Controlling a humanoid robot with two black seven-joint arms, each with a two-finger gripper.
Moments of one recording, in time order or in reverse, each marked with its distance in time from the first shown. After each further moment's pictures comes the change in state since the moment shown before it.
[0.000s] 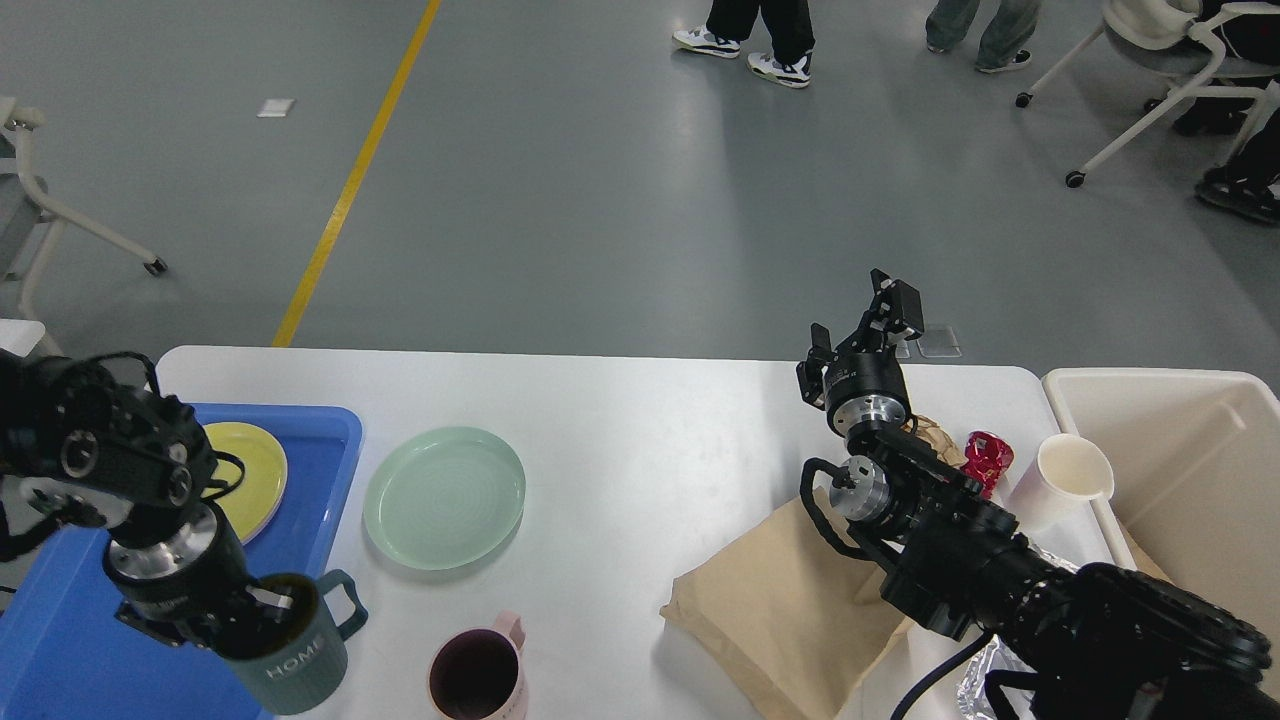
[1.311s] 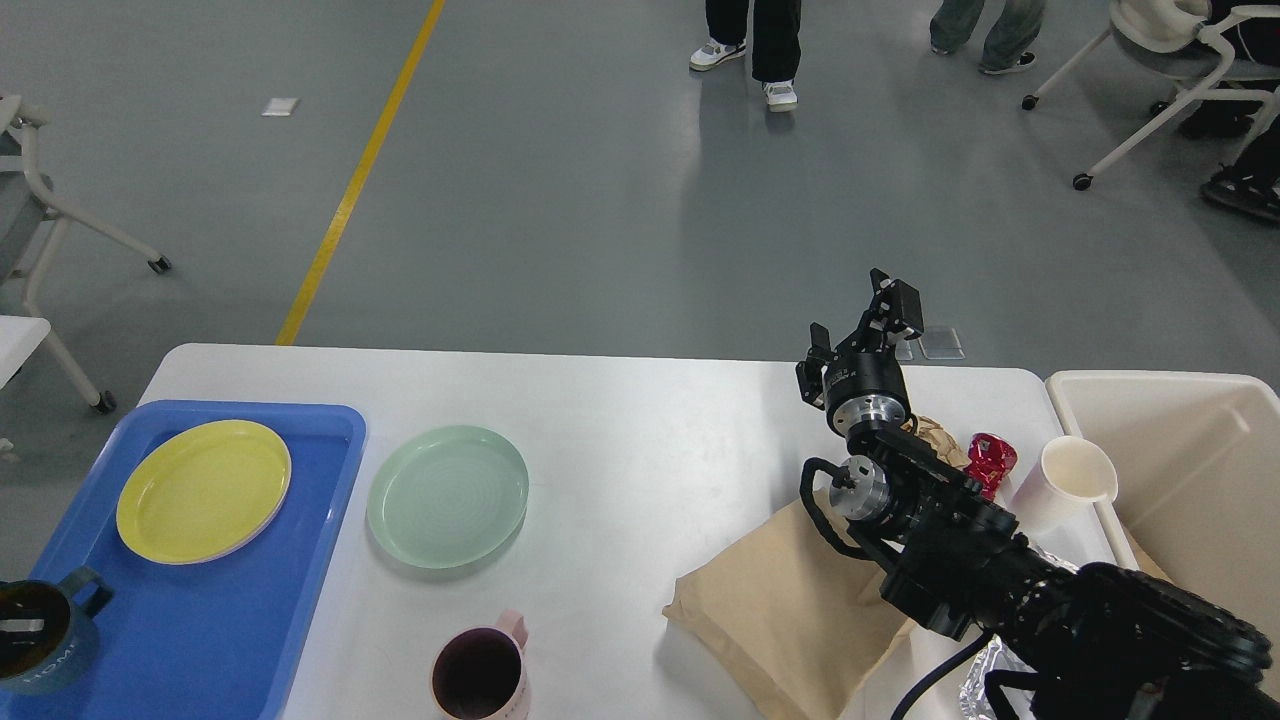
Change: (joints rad) left arm 0.377 0.252 0.152 0.289 0.084 0.473 0.006; right arm 0.000 0.000 0.000 0.001 0.000 0.000 0.000
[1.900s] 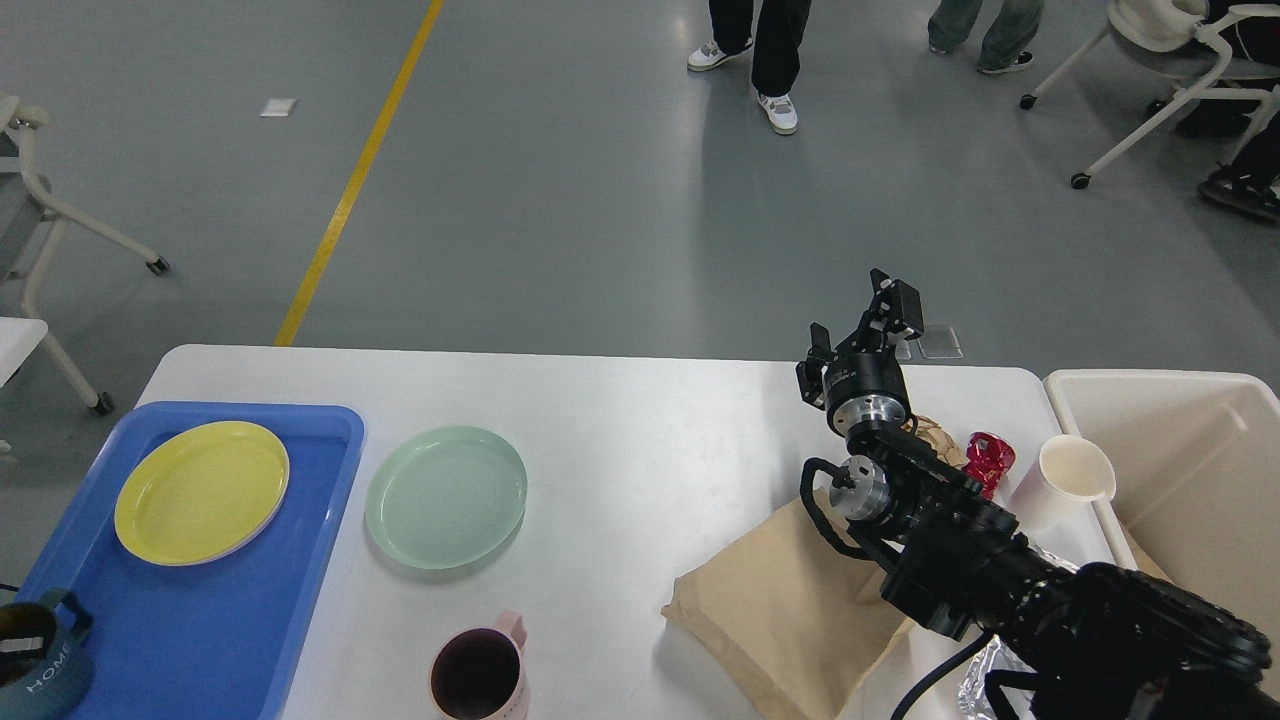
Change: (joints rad) left arm 0.112 -0.003 -0.042 0.057 -0.021 0.078 0.012; right arm 0.000 0.000 0.000 -0.001 0.000 0.000 0.000
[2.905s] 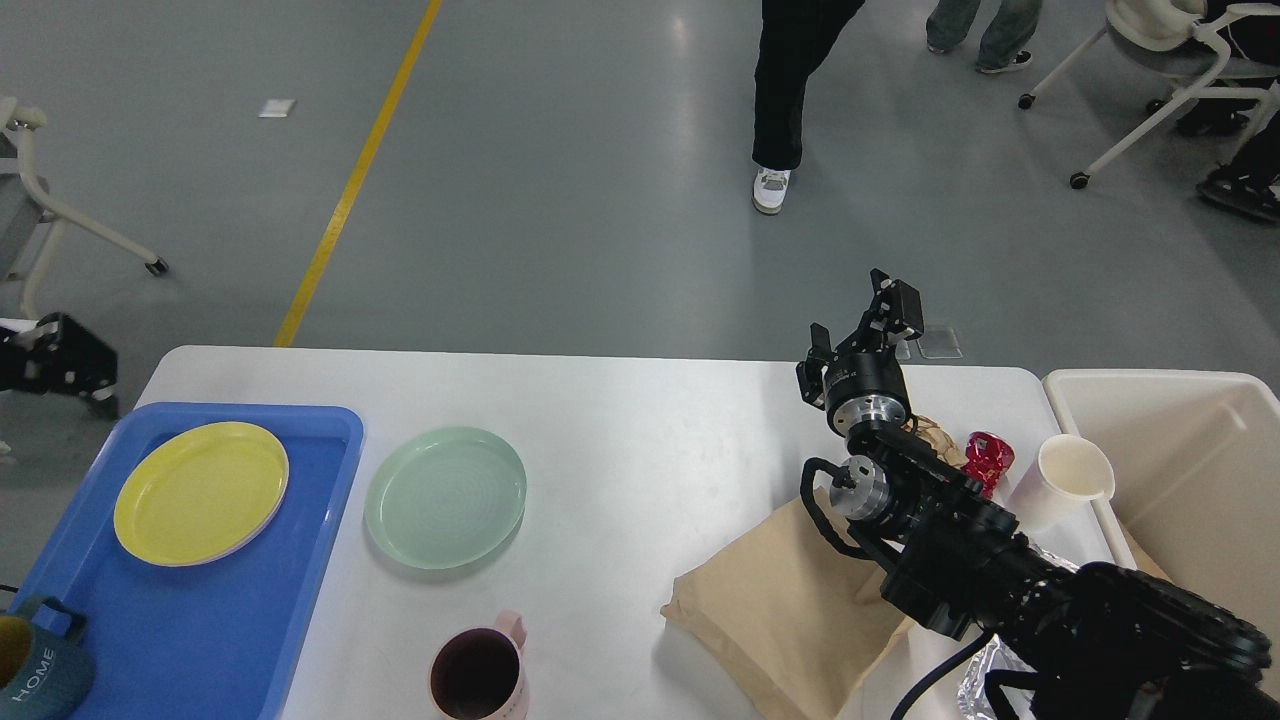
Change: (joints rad) left arm -0.692 0.097 -0.200 0.114 -0.016 -0.994 -0.014; right arm 0.000 0.000 0.000 0.000 0.000 0.000 0.000
